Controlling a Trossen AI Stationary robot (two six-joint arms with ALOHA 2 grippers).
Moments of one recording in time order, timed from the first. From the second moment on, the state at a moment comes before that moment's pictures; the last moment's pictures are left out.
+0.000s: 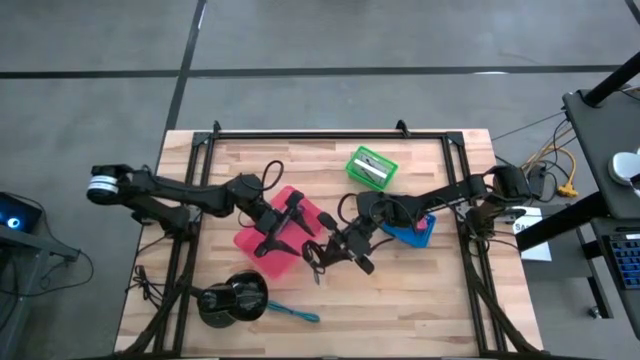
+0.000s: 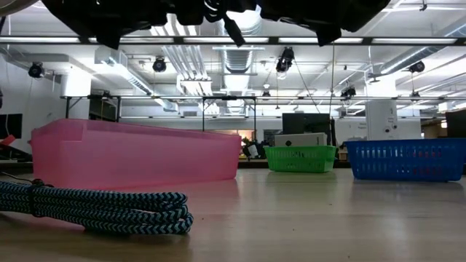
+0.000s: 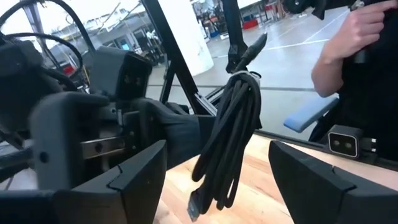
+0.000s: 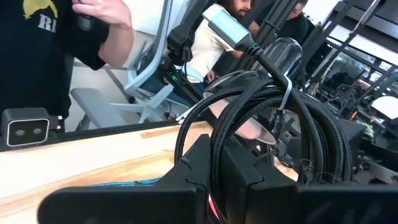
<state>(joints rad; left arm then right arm) 0.02 1.30 0.66 0.61 0.65 0.45 0.08 1.71 0.99 0.58 -0.65 -0.57</state>
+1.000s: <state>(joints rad) 0.02 1.32 0.67 0.63 0.53 0.51 0.06 1.71 0.99 0.58 -0.60 -0.55</state>
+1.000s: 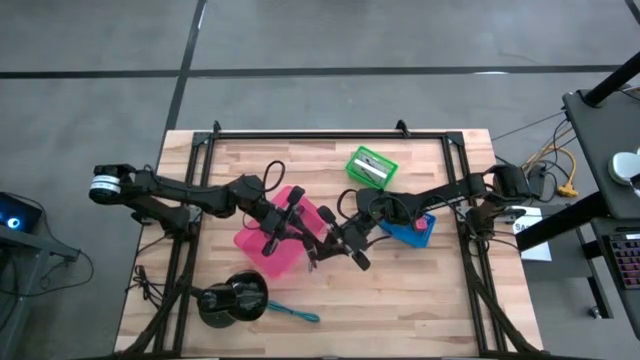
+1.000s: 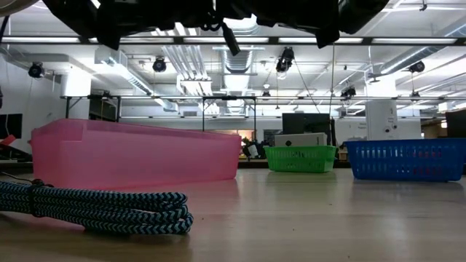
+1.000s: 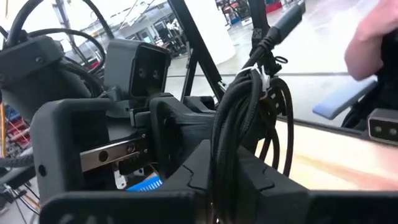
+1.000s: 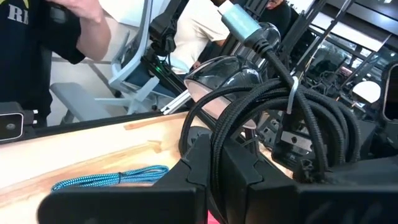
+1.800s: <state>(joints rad) 0.02 1.13 0.66 0.39 0.44 0.45 0.06 1.47 0.99 0.04 -0.32 -0.34</state>
